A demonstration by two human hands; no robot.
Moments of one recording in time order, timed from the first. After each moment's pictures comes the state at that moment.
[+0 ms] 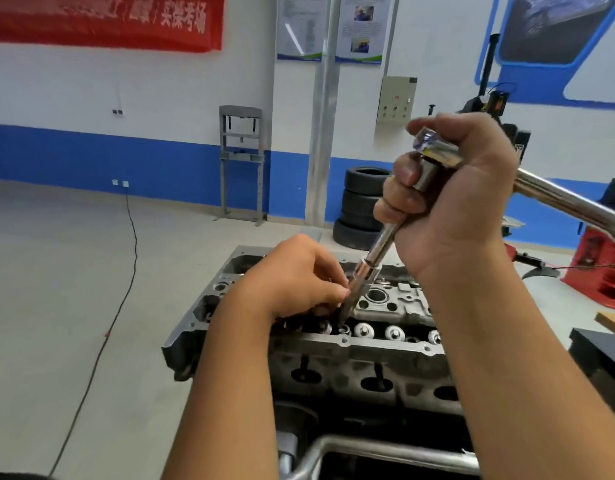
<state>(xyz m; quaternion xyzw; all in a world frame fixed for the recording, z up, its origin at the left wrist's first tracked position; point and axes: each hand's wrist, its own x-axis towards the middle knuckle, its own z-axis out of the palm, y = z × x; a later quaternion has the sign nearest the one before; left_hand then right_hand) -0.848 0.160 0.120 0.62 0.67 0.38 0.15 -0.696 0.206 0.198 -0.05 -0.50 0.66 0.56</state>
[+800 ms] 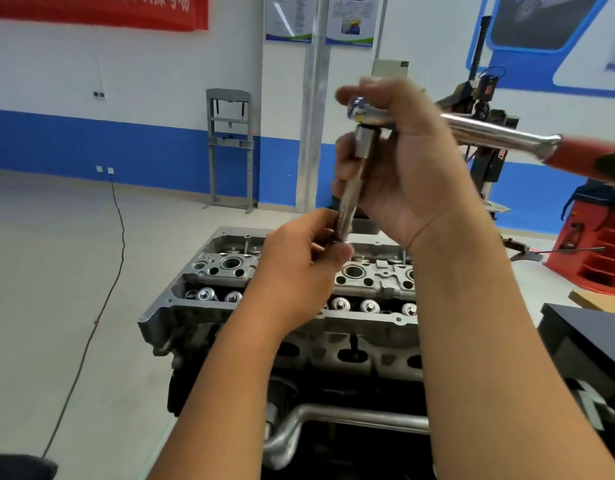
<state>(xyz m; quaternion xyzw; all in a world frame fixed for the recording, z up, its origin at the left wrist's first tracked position) -0.806 0.160 0.093 0.59 0.54 0.60 0.06 -0.692 0.219 0.198 -0.08 -0.64 0.61 0.45</state>
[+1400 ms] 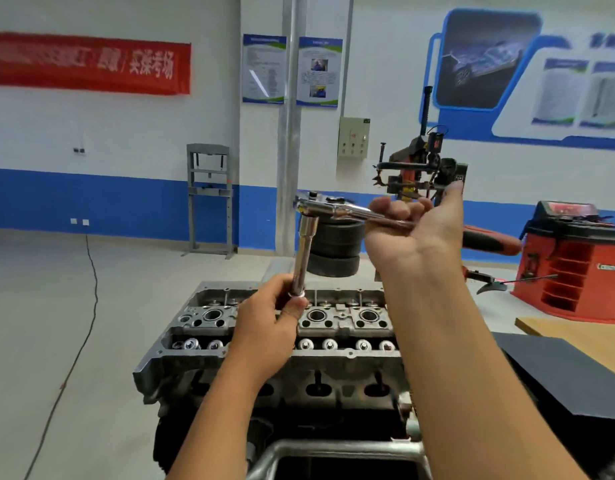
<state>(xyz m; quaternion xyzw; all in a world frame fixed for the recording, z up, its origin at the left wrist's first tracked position) -0.796 0.154 0.078 0.56 0.56 0.61 0.05 -0.638 0.196 0.230 -0.03 -0.10 0.76 0.64</state>
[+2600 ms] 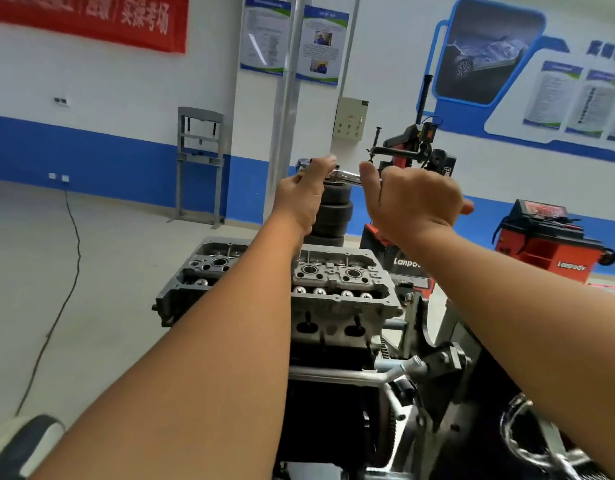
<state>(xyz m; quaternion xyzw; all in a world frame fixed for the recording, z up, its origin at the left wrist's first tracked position) -0.756 0.150 0.194 0.46 0.44 0.72 0.27 -0.606 0.221 0.213 -0.42 -0.71 -0.37 0.43</state>
